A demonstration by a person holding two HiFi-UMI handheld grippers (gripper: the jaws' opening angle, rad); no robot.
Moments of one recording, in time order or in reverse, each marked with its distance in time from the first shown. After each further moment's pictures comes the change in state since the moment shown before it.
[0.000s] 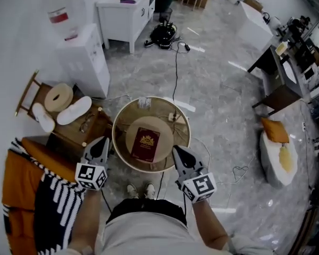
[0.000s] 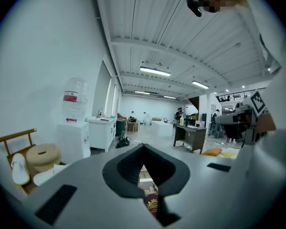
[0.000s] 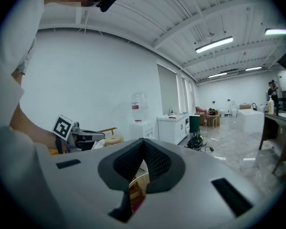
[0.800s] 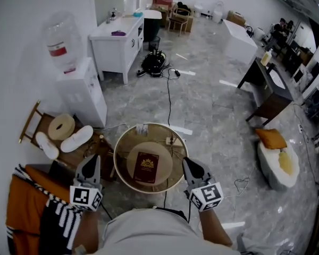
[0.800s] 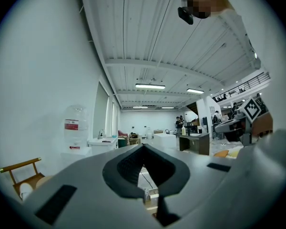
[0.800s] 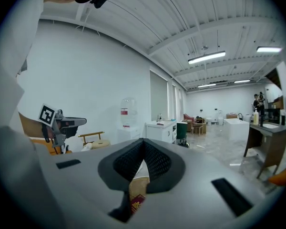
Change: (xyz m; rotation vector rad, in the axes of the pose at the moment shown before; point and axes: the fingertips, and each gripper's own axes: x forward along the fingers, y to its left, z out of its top) left arm -0.051 0.005 0.098 0.130 -0.205 0.014; right arm -0.039 -0.022 0.040 -0.044 -0.070 -0.160
